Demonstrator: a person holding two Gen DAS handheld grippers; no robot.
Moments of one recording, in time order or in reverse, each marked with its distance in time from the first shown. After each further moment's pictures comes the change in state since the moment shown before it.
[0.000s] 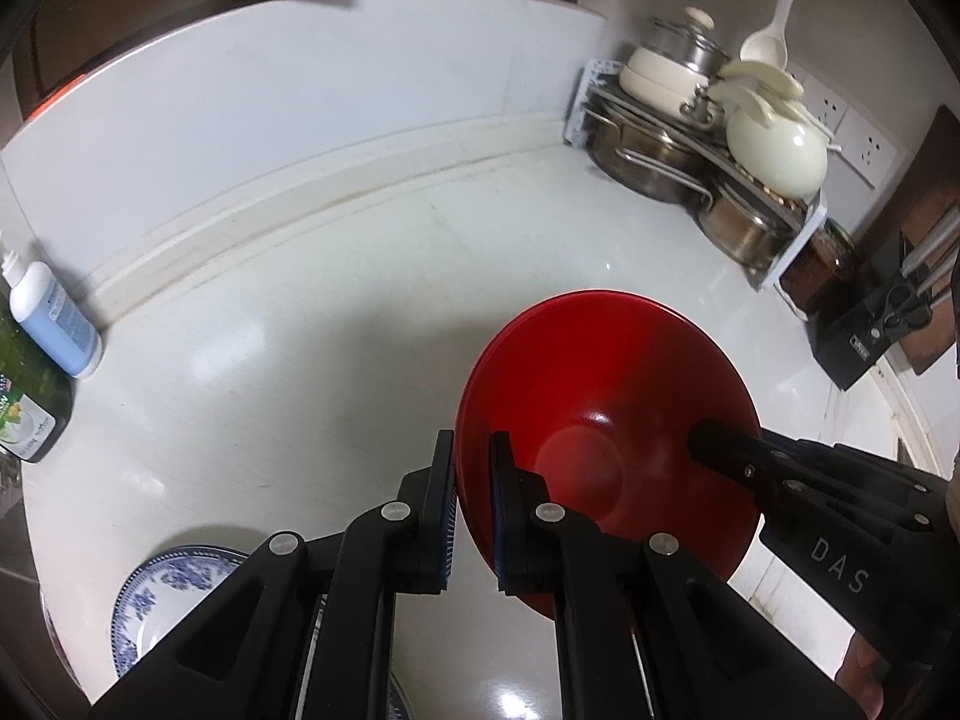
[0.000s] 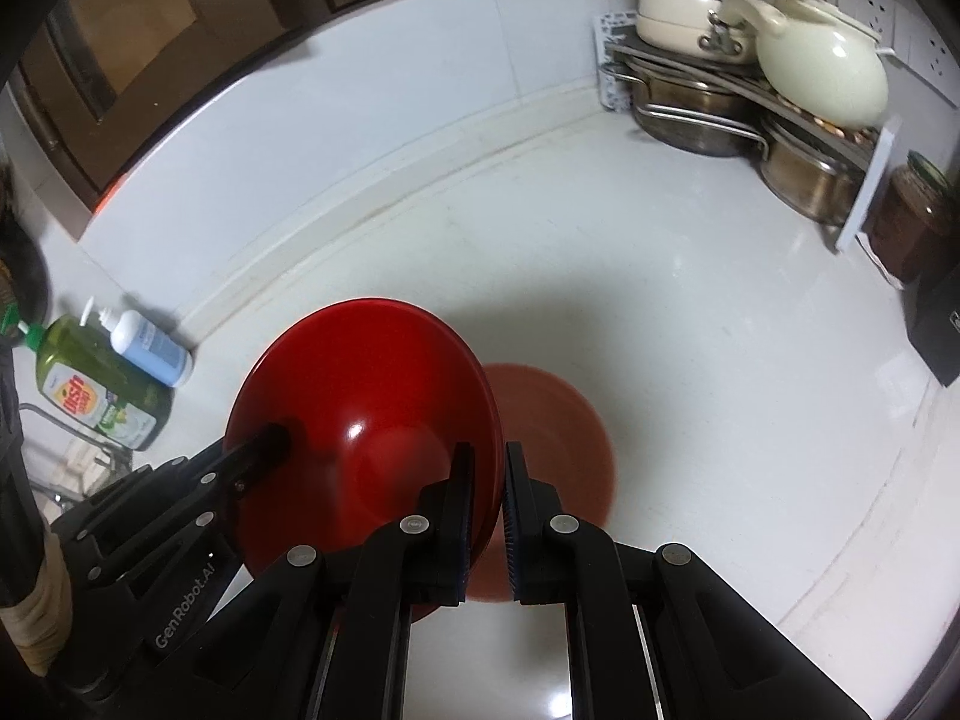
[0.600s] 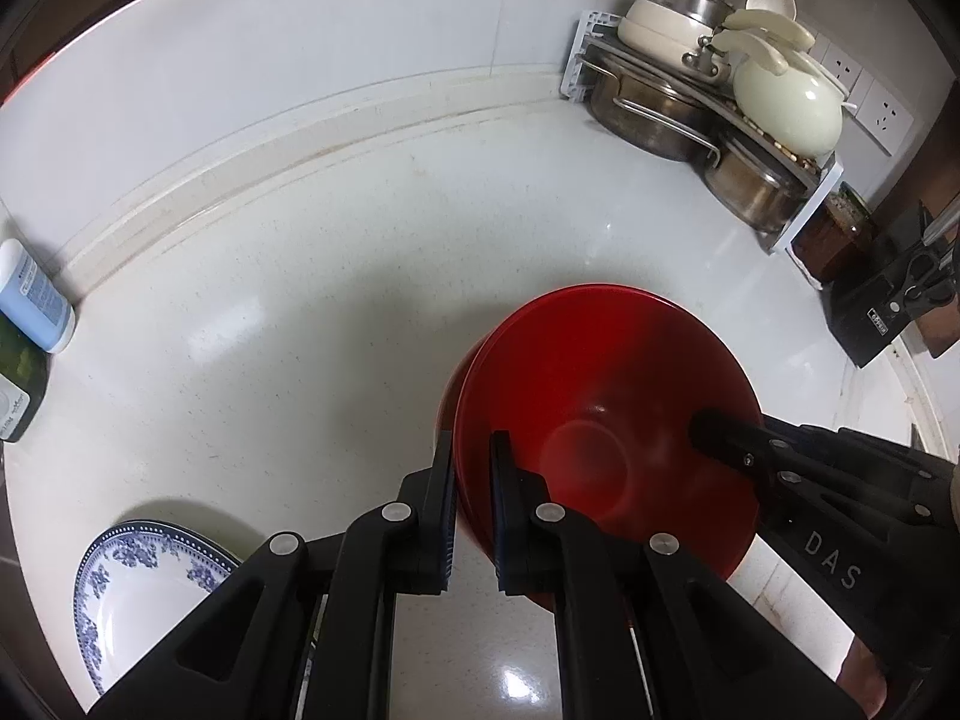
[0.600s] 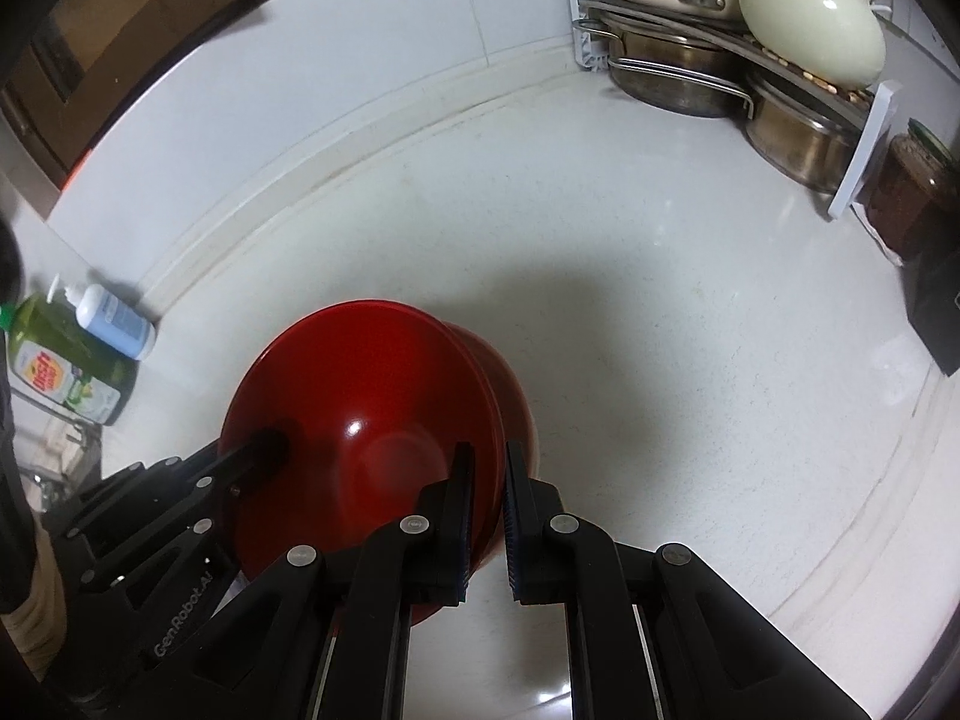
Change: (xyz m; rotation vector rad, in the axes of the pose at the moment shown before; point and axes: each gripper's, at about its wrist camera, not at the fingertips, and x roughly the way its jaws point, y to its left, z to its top) left arm 0.034 -0.019 -0.010 -0.001 0.073 0.020; right arm 0.027 -0.031 -0.005 -0.015 0.073 -0.027
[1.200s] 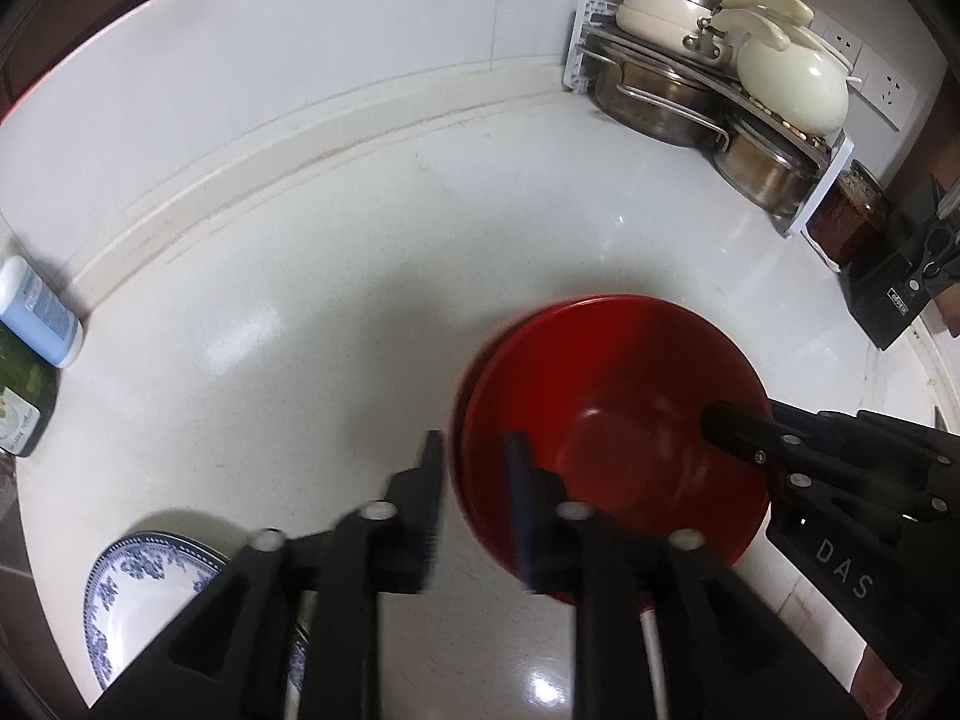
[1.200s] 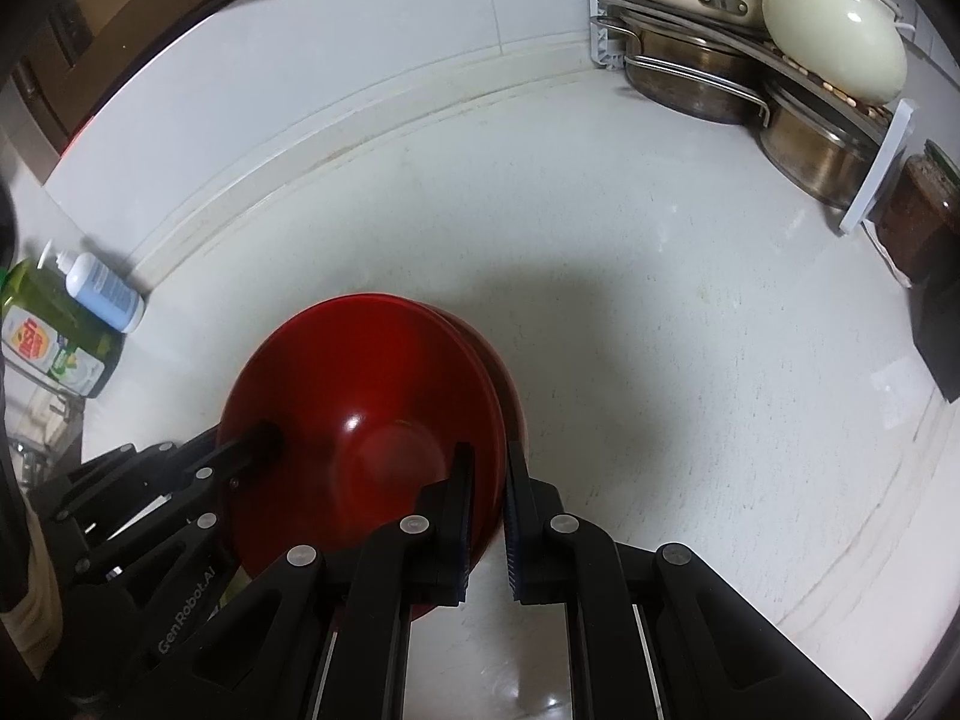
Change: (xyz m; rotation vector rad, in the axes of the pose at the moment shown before) left arm 0.007 -0.003 -0.001 0.042 -0.015 0.053; right arm 0.013 -0.003 -0.003 -0.061 0.003 -0.011
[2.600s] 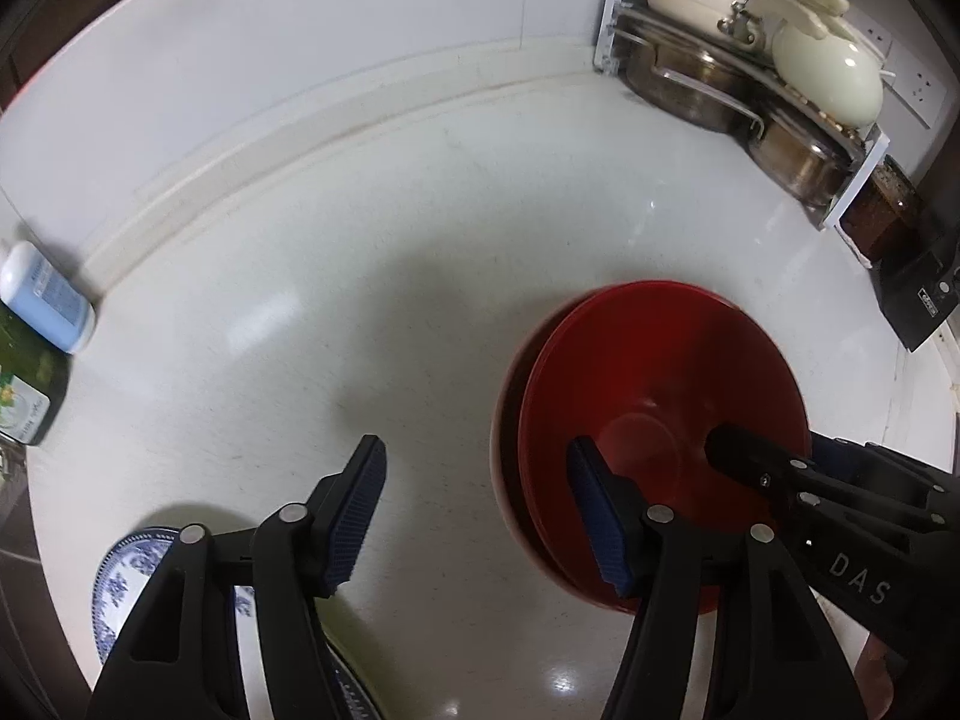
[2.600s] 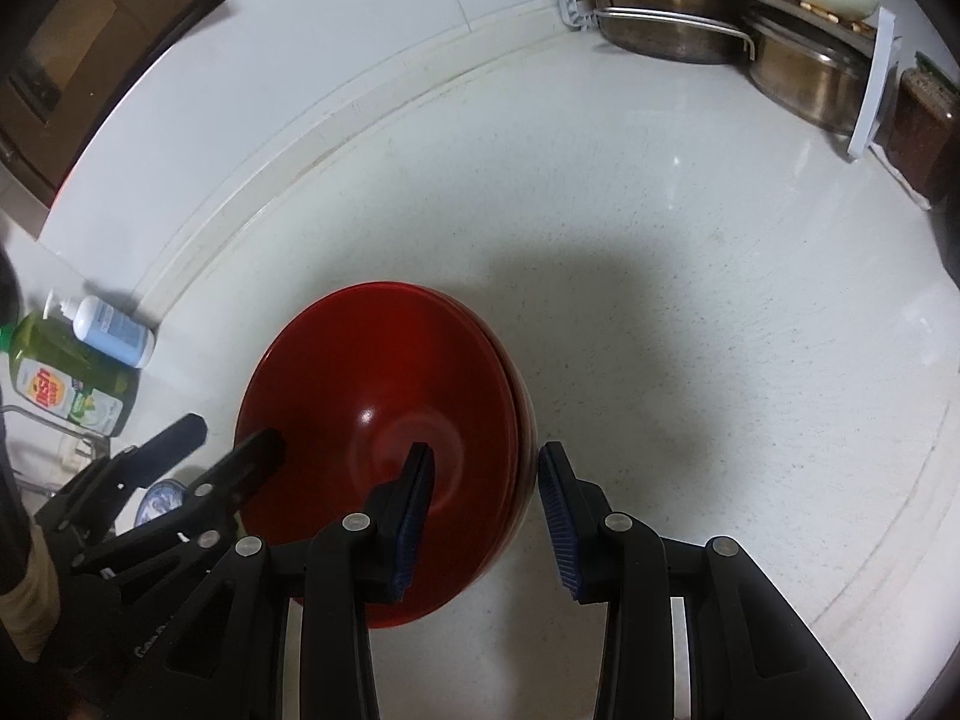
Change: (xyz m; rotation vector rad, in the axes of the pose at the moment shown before) left arm 0.022 0.012 0.003 -0.021 0.072 0.042; right arm 0.023 -0.014 -0.007 0.137 0.030 0.083
